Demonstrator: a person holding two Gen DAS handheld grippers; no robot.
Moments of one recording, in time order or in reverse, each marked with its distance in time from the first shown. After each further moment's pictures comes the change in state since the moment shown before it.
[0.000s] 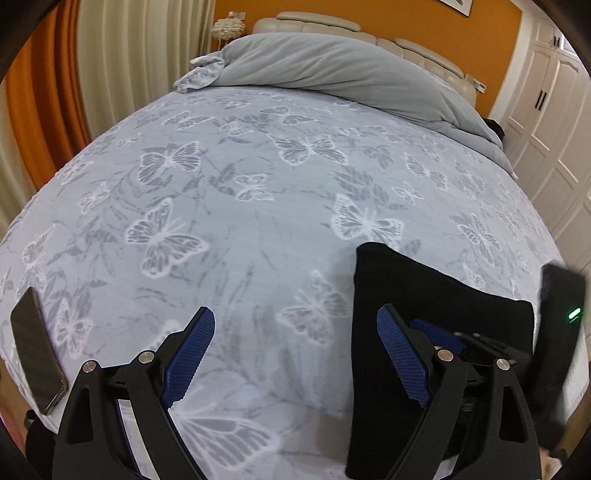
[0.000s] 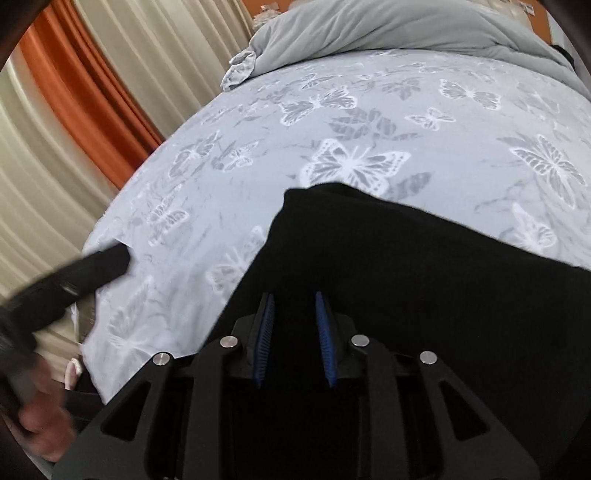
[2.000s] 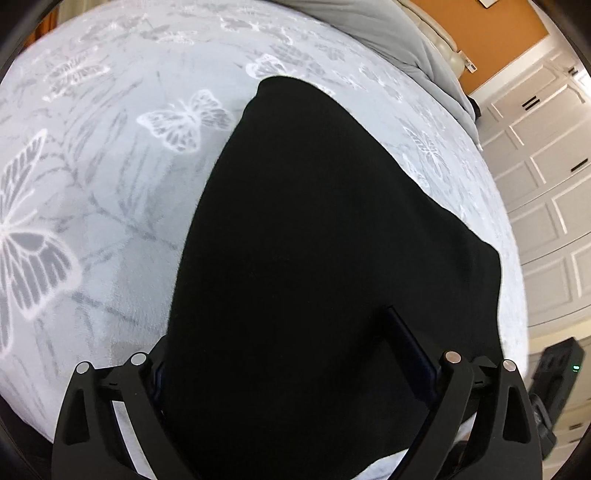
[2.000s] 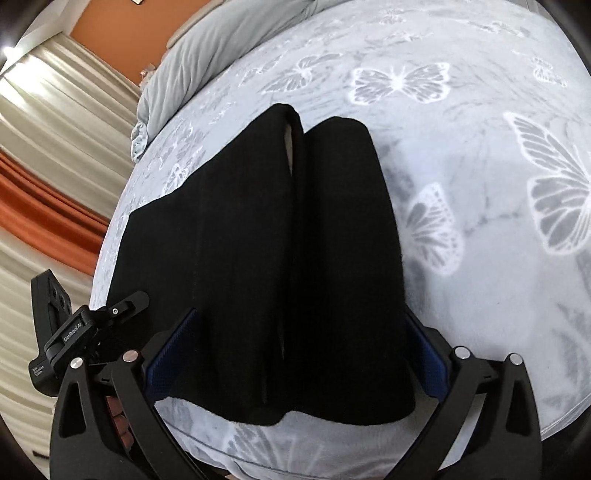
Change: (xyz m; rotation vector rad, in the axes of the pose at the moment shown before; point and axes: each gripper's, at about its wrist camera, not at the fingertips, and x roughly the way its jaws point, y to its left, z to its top) left arm 0.050 -0.080 -0.093 -0.149 0.256 -0.240; right arm -0.123 -0.155 -0.147 0.441 -0.102 -0.104
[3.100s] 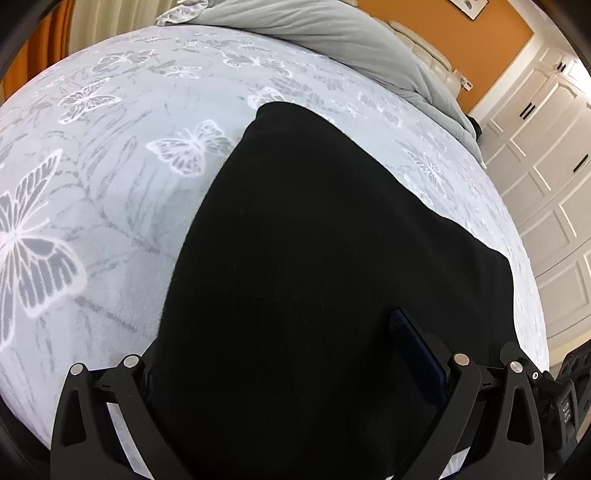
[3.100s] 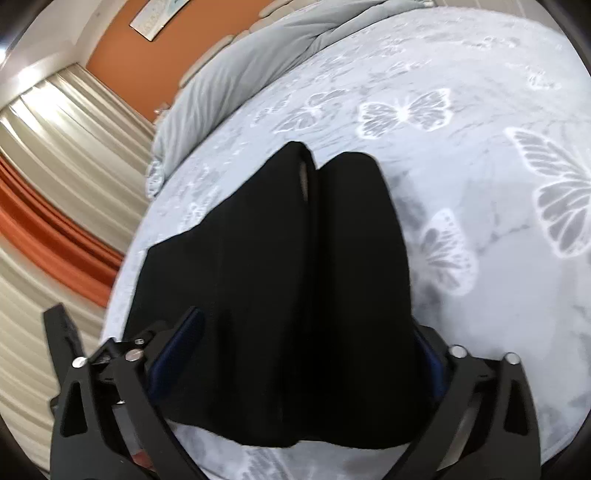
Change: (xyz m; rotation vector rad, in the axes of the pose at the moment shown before) left arm -0.007 0.000 -0.023 0.018 -0.153 0.043; right arm 0.007 0.002 0.003 0.046 -0.142 0.085
